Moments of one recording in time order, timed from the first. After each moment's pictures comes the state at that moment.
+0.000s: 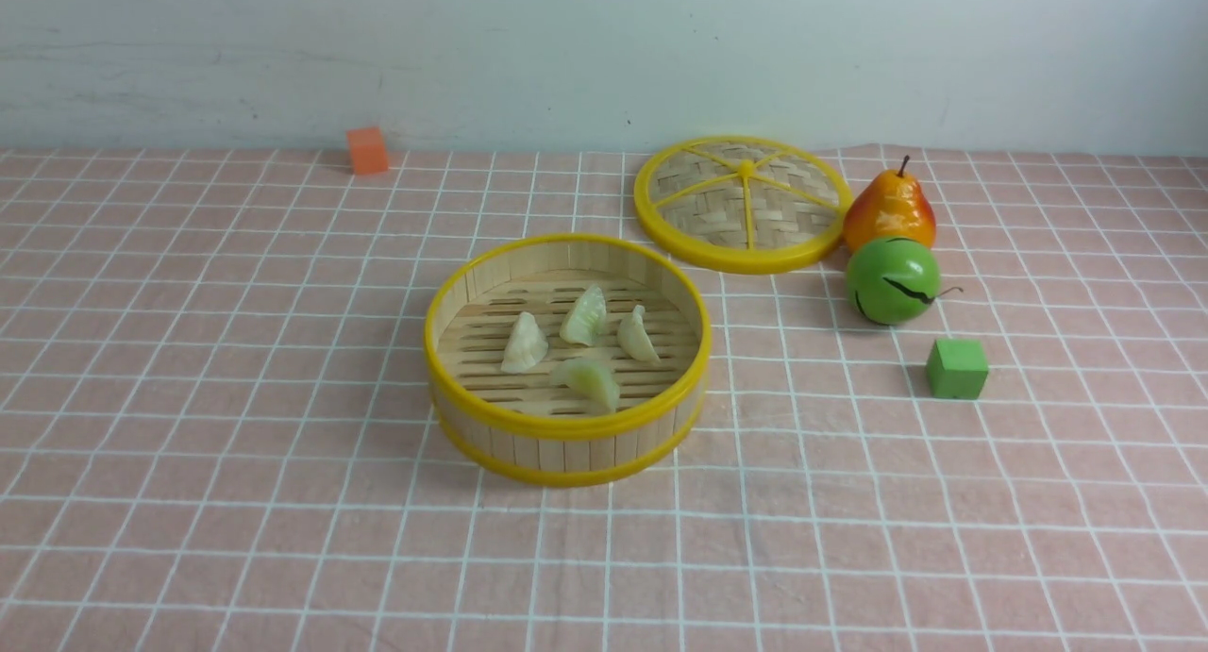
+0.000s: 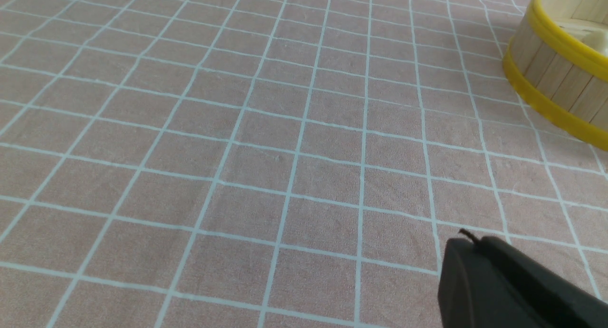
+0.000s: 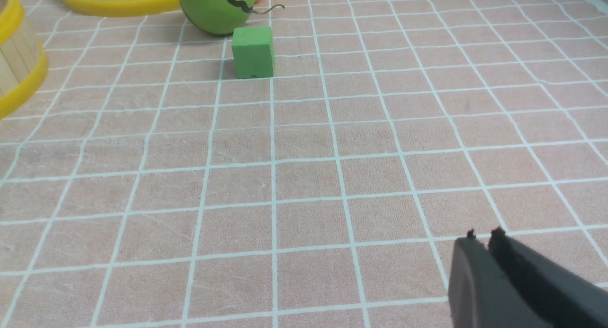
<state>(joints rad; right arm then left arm) -0.09 -0.01 0.02 -0.04 0.39 0.13 0.02 -0.01 0.03 0.01 0.37 -0.18</state>
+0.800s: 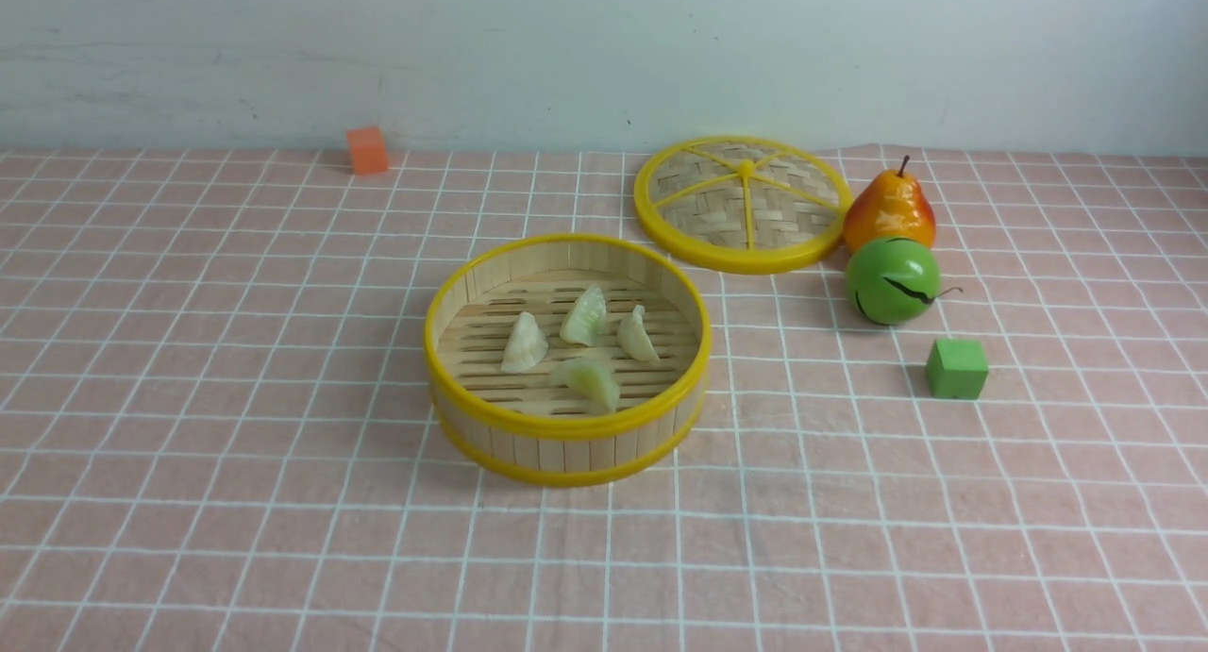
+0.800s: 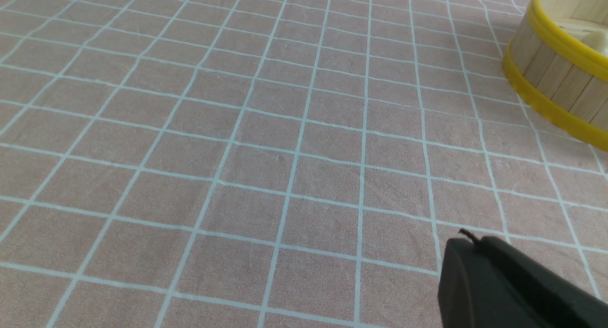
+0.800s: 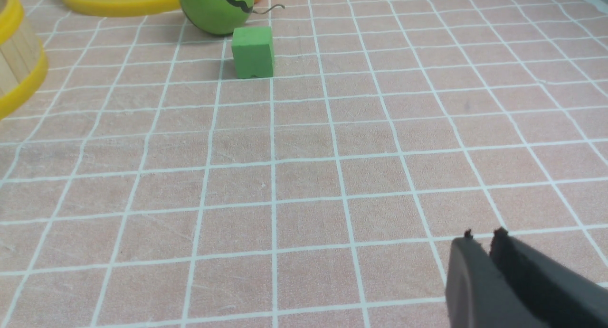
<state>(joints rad) -0.09 -0.01 0.02 -0.04 0.39 0.13 0.02 -0.01 0.03 0.01 0.36 -0.18</state>
